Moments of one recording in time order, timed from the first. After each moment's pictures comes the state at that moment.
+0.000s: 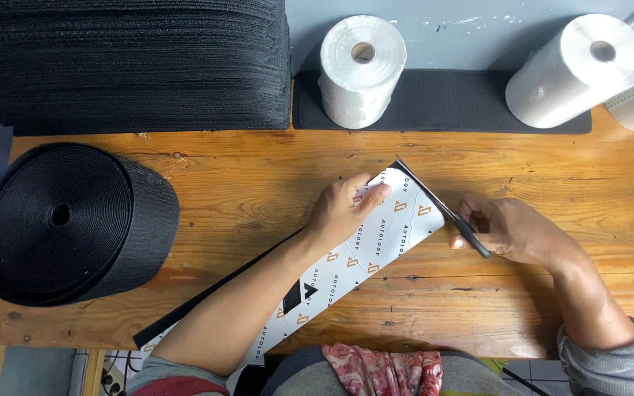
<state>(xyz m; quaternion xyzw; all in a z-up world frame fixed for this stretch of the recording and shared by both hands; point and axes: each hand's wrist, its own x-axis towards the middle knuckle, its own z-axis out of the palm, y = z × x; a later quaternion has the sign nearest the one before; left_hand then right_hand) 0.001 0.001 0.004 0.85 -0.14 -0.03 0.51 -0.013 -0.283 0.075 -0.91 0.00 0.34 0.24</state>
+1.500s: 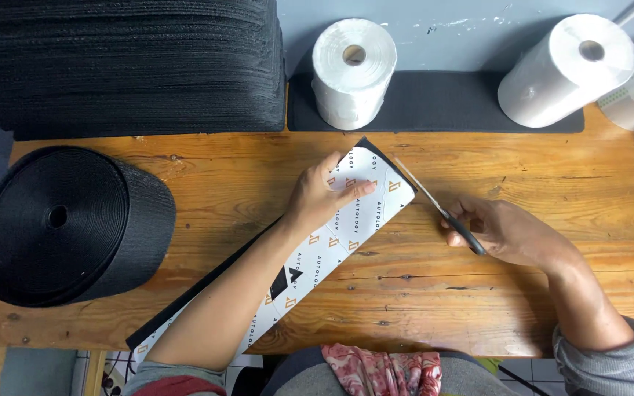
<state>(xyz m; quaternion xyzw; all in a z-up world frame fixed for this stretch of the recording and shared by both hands) 0.018 0.022 0.025 0.83 -0.08 -0.06 0.54 -0.018 -0.275 0.089 -0.91 0.02 0.34 0.25</state>
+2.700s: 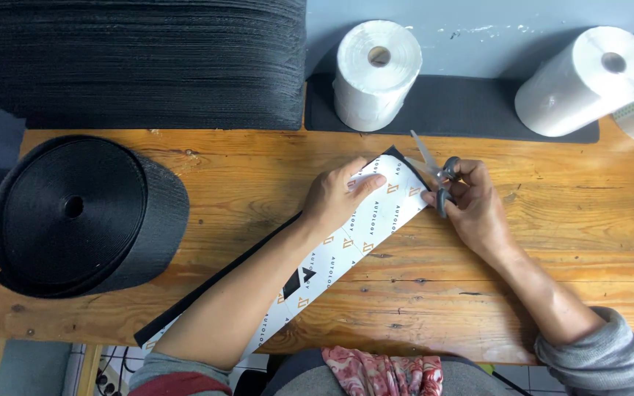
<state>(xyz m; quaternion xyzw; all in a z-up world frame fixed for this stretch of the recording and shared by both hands) 0.022 0.024 0.006 0.85 -0.11 -0.01 0.51 0.001 -0.244 -0.032 -0.73 -0.03 -0.01 0.68</state>
